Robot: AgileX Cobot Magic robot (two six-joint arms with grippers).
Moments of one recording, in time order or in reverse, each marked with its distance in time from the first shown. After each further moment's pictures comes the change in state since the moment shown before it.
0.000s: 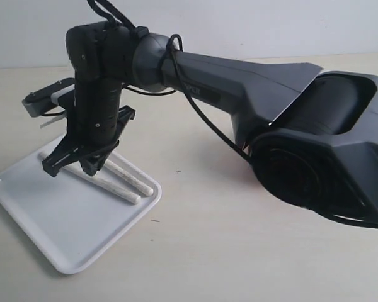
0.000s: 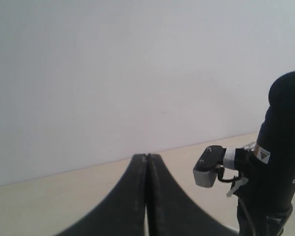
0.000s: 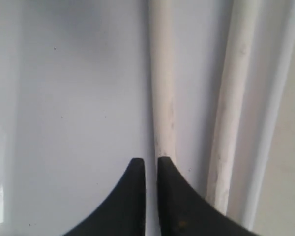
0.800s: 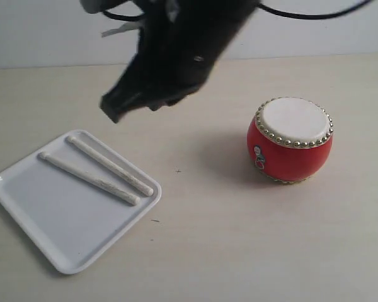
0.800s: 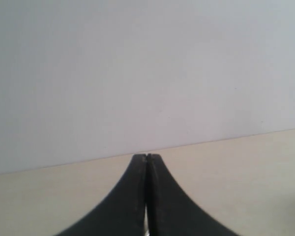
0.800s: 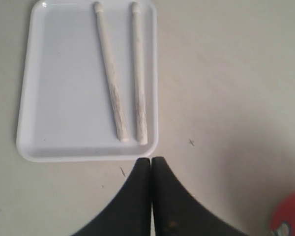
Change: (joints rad) left arm 0.000 0.009 0.000 0.002 0.001 -0.068; right arm 0.000 -0.912 0.926 -0.216 -0.381 0.191
